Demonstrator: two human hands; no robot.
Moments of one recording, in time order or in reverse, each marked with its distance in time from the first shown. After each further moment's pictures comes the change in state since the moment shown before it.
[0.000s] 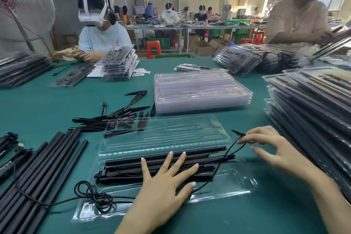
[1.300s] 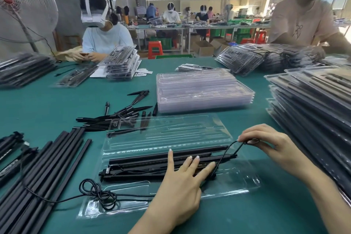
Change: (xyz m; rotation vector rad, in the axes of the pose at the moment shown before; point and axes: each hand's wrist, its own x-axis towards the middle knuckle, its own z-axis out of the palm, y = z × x) left_hand 0.010 0.030 -0.005 0.305 0.022 0.136; right_hand 0.009 0.007 0.008 -0.006 0.119 -0.256
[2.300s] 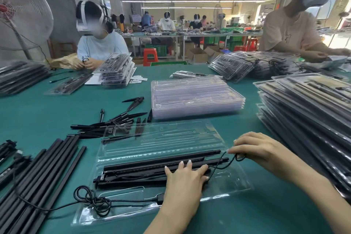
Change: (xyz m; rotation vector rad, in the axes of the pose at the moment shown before) left_hand 0.026 0.024 0.001 -0.093 -0.065 -0.233; right_hand -0.001 -0.022 -0.015 -0.425 -0.178 -0.219
